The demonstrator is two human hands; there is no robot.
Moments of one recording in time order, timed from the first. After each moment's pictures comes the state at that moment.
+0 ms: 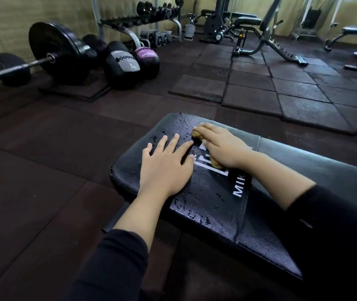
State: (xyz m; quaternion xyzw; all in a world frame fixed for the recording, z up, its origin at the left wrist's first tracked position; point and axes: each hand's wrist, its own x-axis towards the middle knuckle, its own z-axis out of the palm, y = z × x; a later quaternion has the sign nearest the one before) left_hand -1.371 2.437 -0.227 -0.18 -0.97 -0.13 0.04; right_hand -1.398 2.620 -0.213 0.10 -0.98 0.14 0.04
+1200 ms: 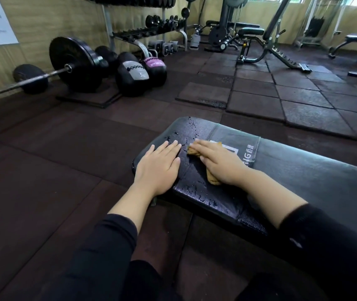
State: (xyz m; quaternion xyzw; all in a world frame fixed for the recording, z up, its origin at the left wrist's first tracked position) left_hand -1.365 2.380 -0.233 -0.23 -0.96 -0.16 0.07; right_hand -1.339 2.574 -0.211 0.13 -0.98 0.16 0.05
